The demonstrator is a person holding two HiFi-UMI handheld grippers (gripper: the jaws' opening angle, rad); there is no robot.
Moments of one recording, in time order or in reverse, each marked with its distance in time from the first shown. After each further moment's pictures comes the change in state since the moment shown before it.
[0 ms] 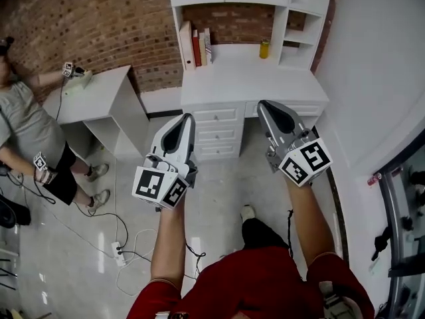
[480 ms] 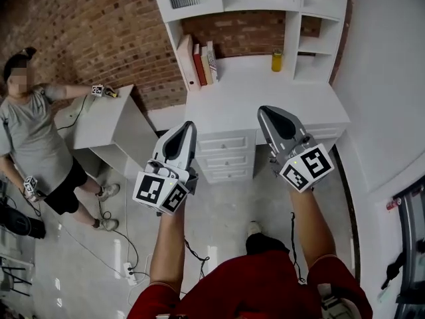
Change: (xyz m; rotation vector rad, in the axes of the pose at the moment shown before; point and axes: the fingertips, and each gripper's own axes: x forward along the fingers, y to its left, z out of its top) left arm 0.167 0.085 -0.077 0.053 0.078 -0.011; right arm 0.102 -0.162 -0.065 0.044 -0.061 0.018
